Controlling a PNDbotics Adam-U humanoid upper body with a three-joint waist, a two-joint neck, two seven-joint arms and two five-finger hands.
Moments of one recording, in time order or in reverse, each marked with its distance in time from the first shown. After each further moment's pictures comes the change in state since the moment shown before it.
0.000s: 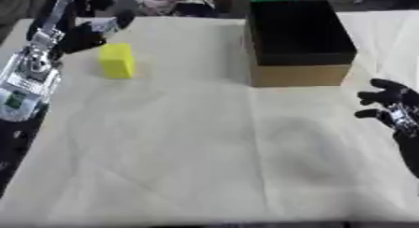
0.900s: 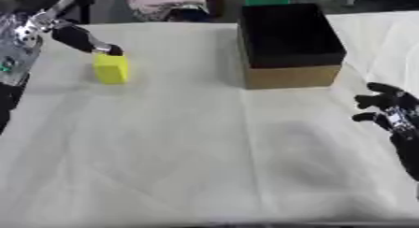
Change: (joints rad) left arm -0.215 0.047 -0.041 0.399 -0.536 -0.133 -0.173; right arm 0.009 0.000 0.007 0.006 0.000 0.001 0.009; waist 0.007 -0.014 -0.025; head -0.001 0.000
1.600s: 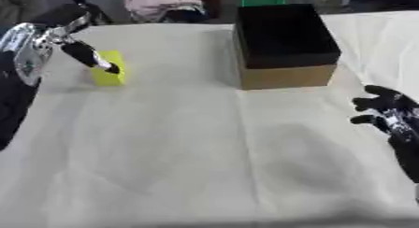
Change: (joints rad) left arm -0.071 -0.063 0.021 0.218 -0.221 -0.070 -0.018; right arm 0.005 0.000 0.006 0.001 0.000 0.002 0.003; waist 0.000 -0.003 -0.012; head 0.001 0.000
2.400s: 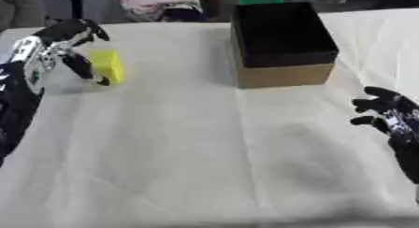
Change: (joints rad) left arm -0.001 -0.016 0.025 0.089 -0.081 0.017 0.044; right arm 0.000 0.000 0.004 0.005 0.000 -0.001 0.006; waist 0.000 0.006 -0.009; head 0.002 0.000
